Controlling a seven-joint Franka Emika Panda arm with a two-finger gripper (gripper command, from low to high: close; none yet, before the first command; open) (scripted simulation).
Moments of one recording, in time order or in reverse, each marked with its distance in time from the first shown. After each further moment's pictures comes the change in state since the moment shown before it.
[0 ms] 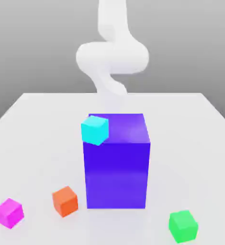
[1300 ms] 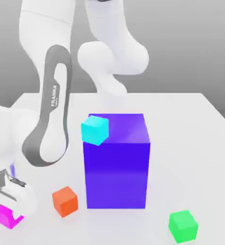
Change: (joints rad) arm -0.278 1.199 -0.205 -0.048 0.345 0.483 -0.327
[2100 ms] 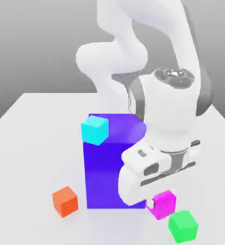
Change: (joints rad) arm 0.573 -0.233 0.290 -0.072 -0.386 -0.131 0.060
